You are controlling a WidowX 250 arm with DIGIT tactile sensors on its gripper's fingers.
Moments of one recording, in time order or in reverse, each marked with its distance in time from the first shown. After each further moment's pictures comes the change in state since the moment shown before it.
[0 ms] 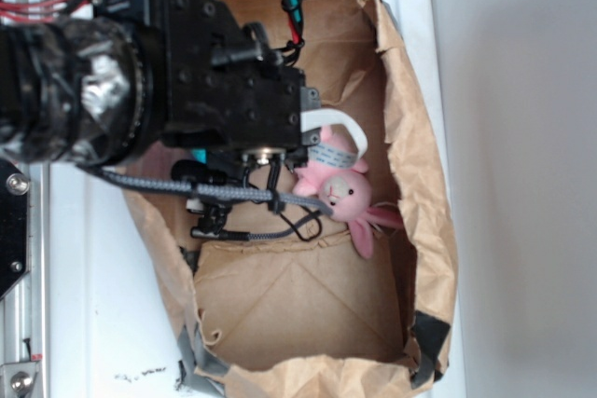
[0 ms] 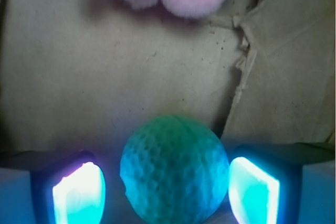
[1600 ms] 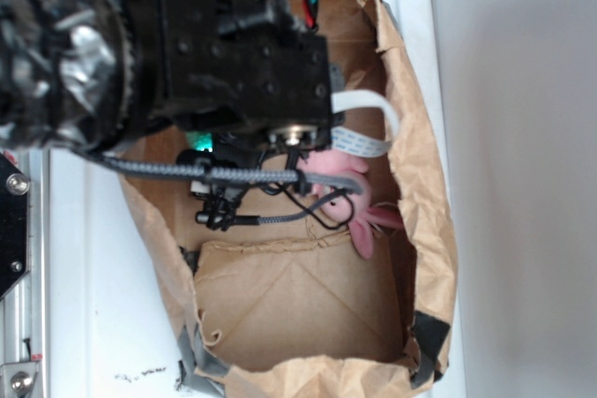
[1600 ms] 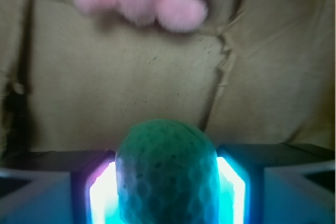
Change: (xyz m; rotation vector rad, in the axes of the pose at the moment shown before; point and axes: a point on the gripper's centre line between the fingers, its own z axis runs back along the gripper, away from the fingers) arm 0.002 0.005 0.035 -0.037 0.036 0.008
